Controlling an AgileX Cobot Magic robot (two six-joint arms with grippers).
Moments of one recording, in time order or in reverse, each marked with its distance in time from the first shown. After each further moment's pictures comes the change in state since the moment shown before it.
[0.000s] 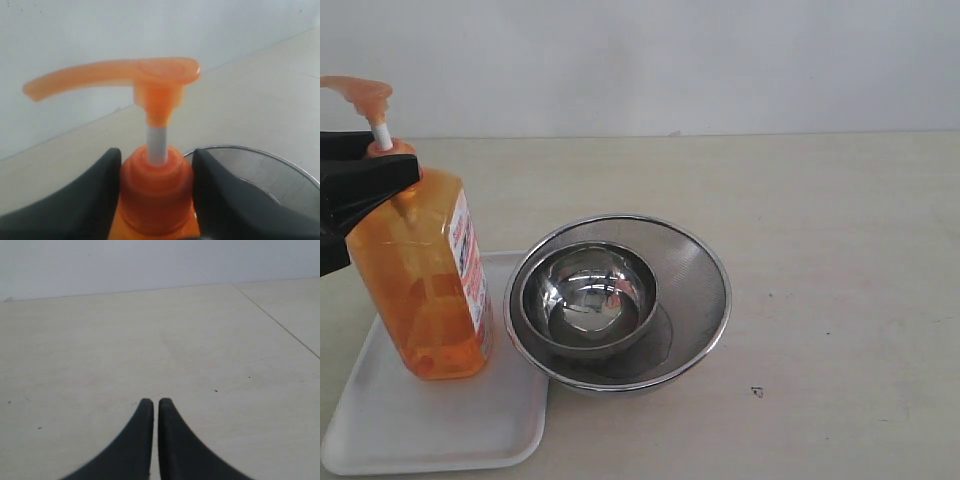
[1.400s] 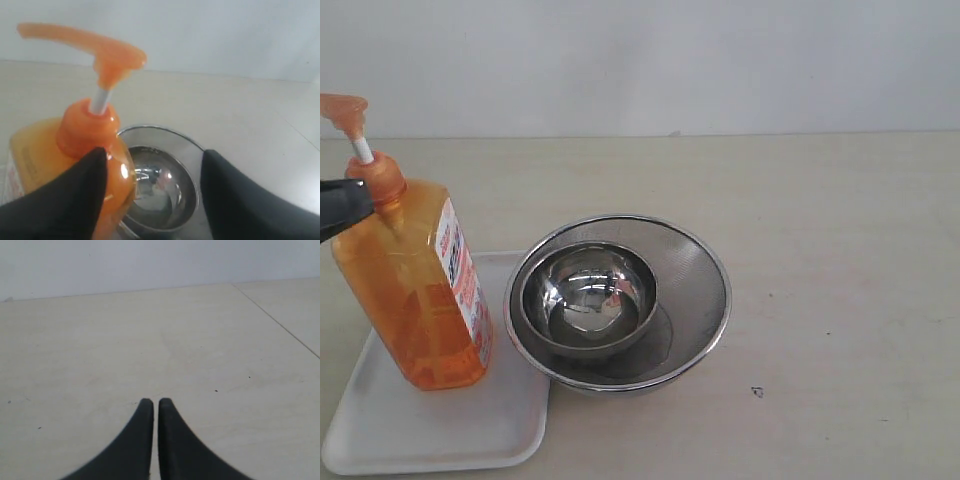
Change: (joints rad) left arm 0.000 -0.427 0.059 0.420 0.177 -1.004; right arm 0.000 0.000 0.000 0.000 0.000 0.000
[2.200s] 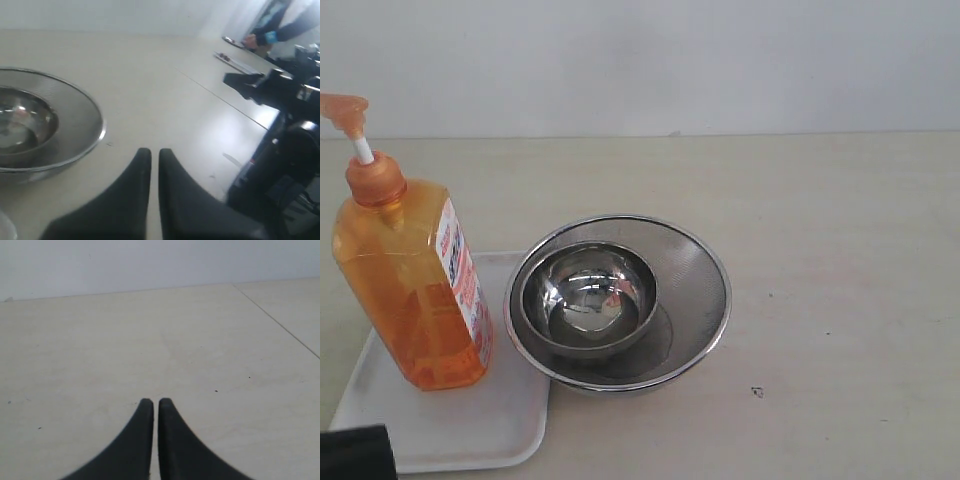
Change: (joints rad) left arm 0.000 -0.530 0.236 0.129 -0.428 -0.231; right arm 0.000 0.000 0.000 0.000 0.000 0.000
